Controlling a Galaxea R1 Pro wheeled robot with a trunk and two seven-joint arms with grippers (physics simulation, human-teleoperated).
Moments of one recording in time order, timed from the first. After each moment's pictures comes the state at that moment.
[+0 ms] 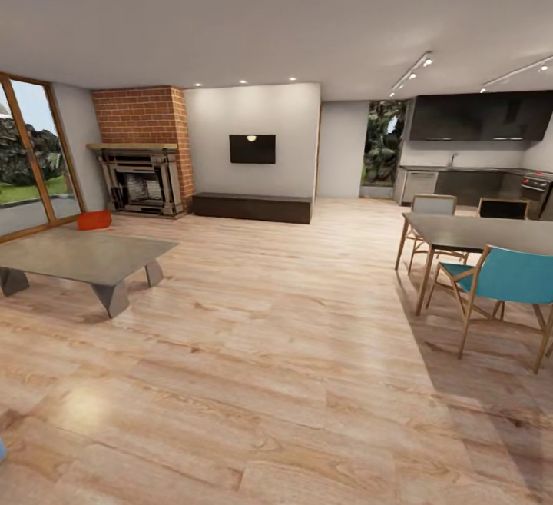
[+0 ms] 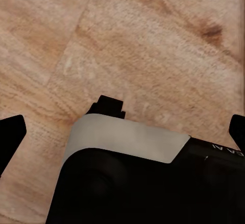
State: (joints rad) left arm -0.22 -0.04 -0.05 0.00 0.32 -0.02 0.14; right arm -0.20 -0.02 0.26 0.03 0.00 -0.13 -0.05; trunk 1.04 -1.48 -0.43
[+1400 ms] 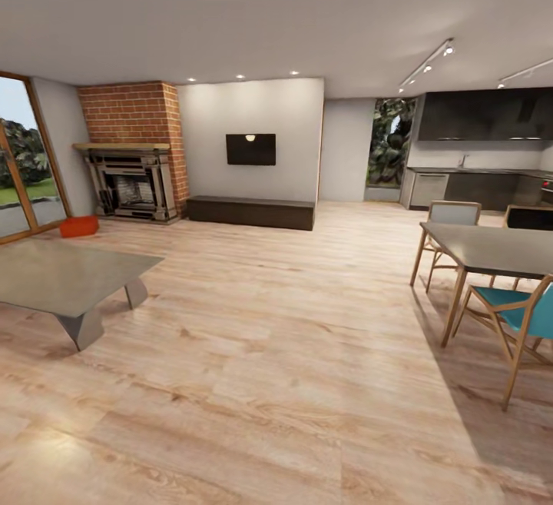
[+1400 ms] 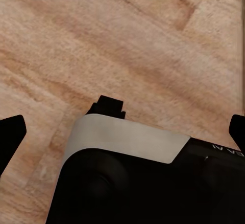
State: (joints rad) left arm -0.22 -0.04 -0.05 0.00 0.32 -0.02 0.14; right arm -0.20 -0.01 0.26 0.03 0.00 -0.12 -0.05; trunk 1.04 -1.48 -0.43
